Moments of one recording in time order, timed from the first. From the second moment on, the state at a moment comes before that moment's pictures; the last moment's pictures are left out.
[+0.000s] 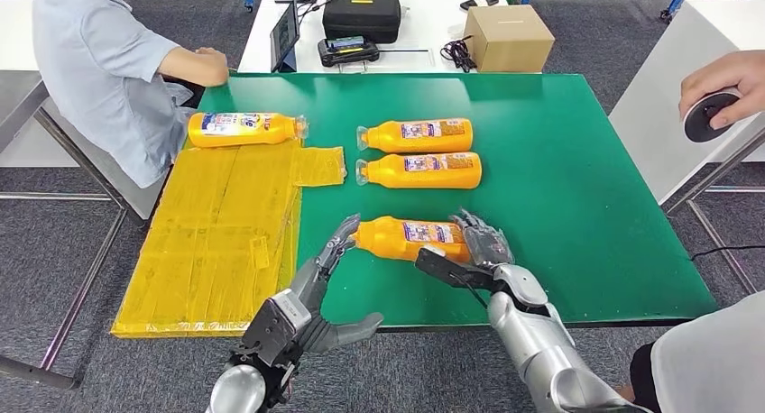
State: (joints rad) left arm 0.01 -0.32 -0.33 -1.51 -0.35 -0.06 -0.29; right arm -0.49 0.03 0.12 -0.56 1.18 -0.13 -0.29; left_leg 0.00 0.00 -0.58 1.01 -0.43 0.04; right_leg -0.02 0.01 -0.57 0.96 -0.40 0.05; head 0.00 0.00
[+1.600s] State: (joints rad) left arm 0.03 -0.32 -0.28 -1.41 0.09 0.02 -0.26; right arm -0.26 0.14 0.12 -0.95 0.73 0.04 -0.47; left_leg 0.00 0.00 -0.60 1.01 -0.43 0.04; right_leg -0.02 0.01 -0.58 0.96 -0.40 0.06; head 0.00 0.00
